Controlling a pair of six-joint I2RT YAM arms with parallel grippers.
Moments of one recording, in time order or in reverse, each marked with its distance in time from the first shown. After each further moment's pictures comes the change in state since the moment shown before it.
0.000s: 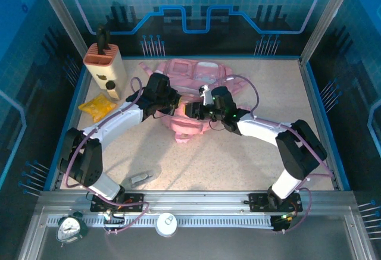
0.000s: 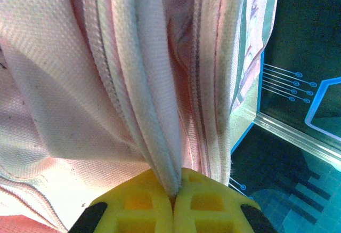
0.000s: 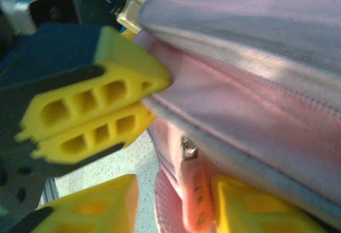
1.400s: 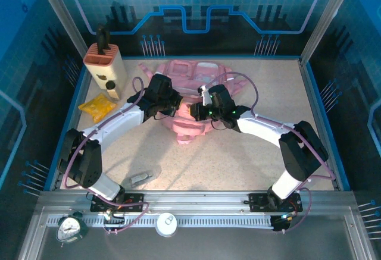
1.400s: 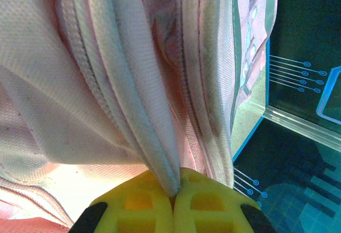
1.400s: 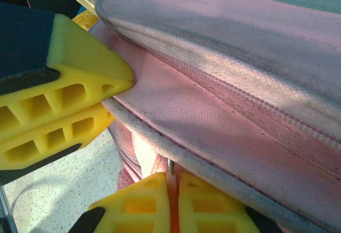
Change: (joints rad) left arm -0.021 -0.009 0.000 -0.018 -0.020 0.051; right arm 0.014 -0.035 0.049 -0.210 0.127 -0.141
